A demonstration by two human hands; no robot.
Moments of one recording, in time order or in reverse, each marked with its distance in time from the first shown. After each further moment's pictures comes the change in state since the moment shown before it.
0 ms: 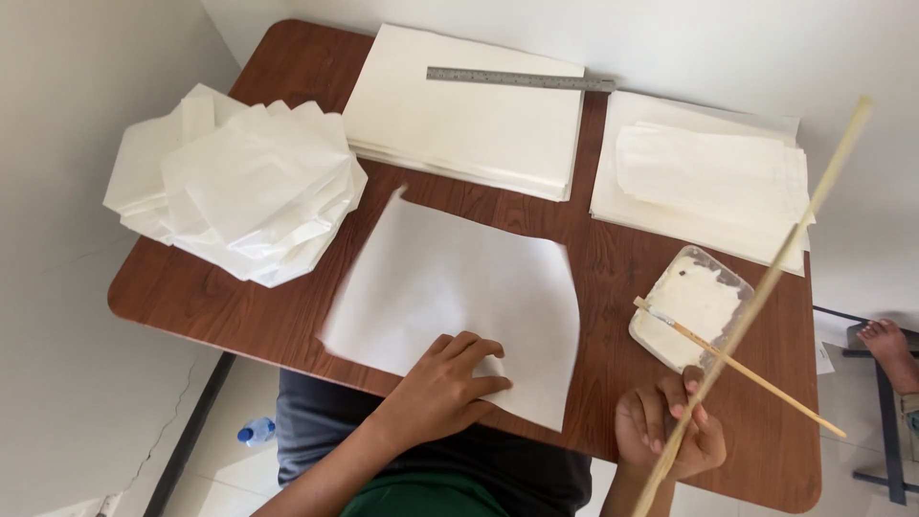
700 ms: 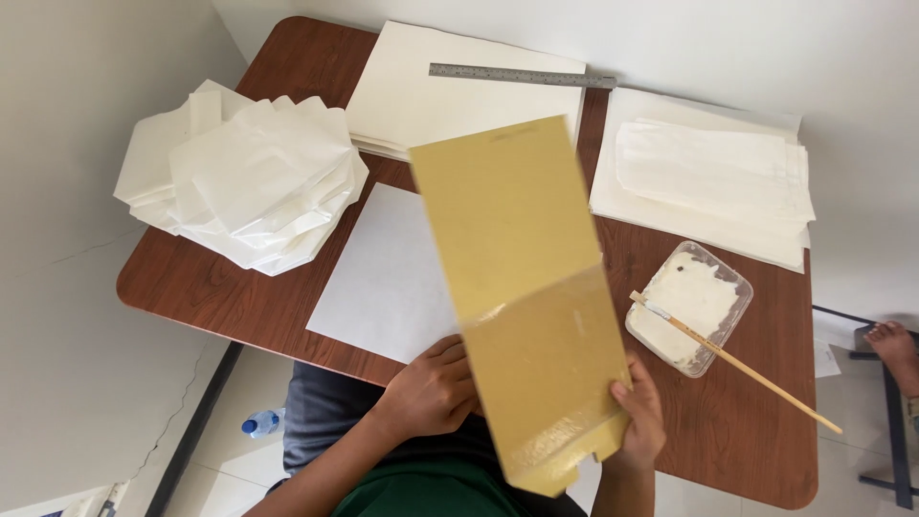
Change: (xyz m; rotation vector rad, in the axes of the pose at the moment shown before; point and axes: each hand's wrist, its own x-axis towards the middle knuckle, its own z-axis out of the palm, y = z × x) left_hand -0.014 -0.005 0.016 0.005 0.078 0.129; right_hand -0.022 0.006 -0.039 -0.539 0.290 0.304
